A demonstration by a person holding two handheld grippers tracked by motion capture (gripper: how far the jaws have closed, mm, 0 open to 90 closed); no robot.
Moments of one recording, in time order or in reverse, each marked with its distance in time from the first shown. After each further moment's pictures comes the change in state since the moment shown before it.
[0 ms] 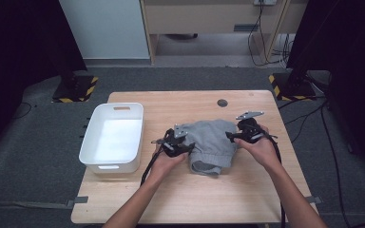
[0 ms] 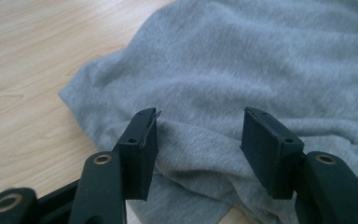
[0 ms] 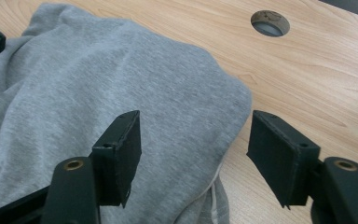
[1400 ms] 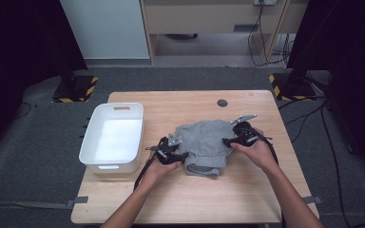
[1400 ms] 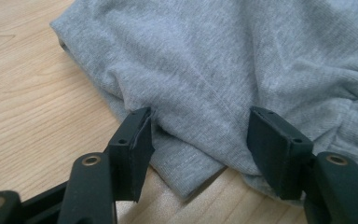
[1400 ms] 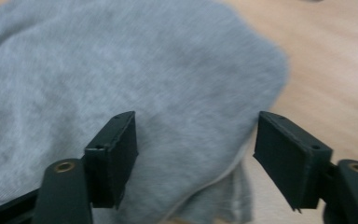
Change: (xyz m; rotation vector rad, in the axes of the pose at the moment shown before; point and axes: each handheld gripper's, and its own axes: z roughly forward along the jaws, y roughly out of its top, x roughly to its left) left arm 0.009 -0.036 -0.004 0.065 -0.010 0.019; right arm 0.008 -0.010 0.020 0.092 0.045 -0.017
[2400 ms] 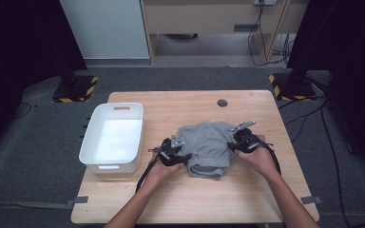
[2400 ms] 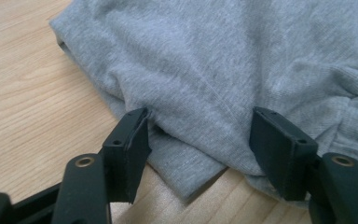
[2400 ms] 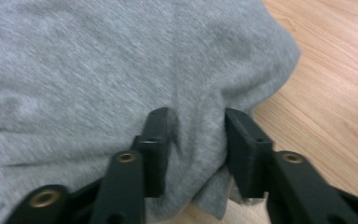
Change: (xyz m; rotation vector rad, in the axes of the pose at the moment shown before) left arm -0.009 0.001 0.002 -0.006 -0.007 -0.003; right arm 0.006 -0.022 -0.003 0.027 -0.038 -0.060
